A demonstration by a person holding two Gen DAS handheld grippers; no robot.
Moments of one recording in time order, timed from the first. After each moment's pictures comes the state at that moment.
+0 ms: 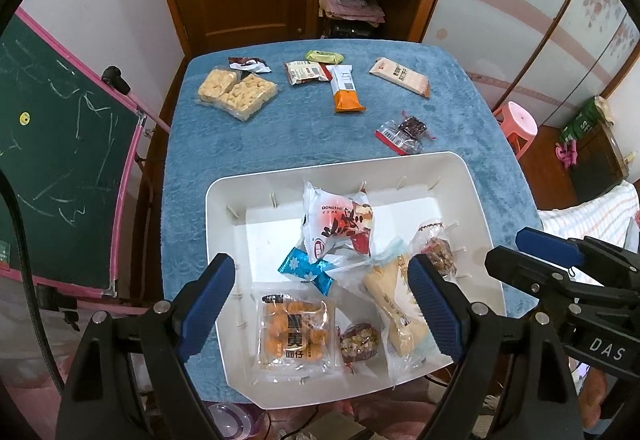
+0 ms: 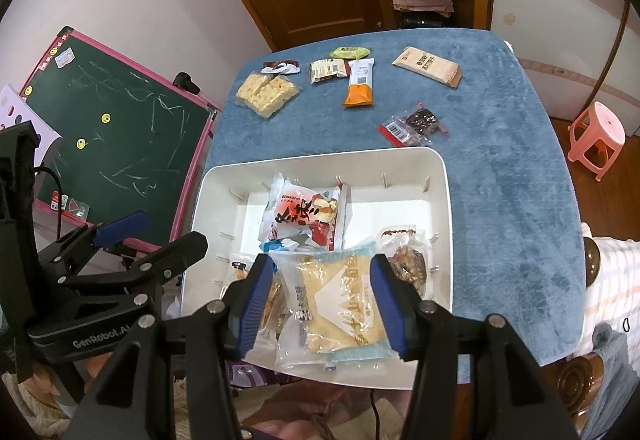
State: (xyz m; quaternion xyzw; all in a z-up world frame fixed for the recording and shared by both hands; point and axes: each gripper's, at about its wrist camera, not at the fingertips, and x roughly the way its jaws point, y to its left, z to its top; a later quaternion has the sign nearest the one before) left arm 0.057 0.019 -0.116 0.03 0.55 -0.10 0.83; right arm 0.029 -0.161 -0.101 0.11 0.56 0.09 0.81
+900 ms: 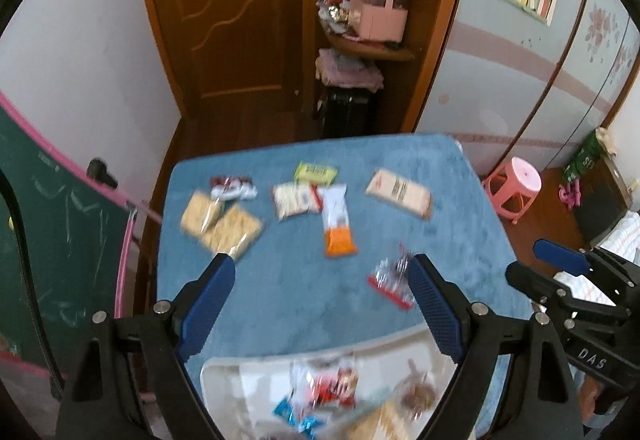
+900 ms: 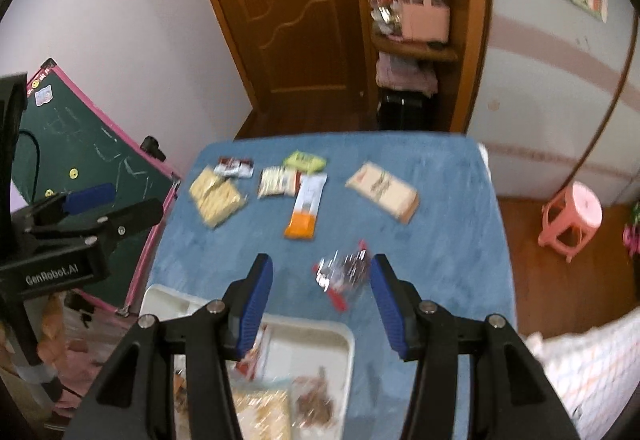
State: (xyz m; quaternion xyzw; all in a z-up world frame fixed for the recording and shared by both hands) left arm 0.223 -0.039 -0.058 0.03 0.47 -0.11 0.87; right arm 0.168 -0.232 -0.056 0.04 0.47 0.07 0.88
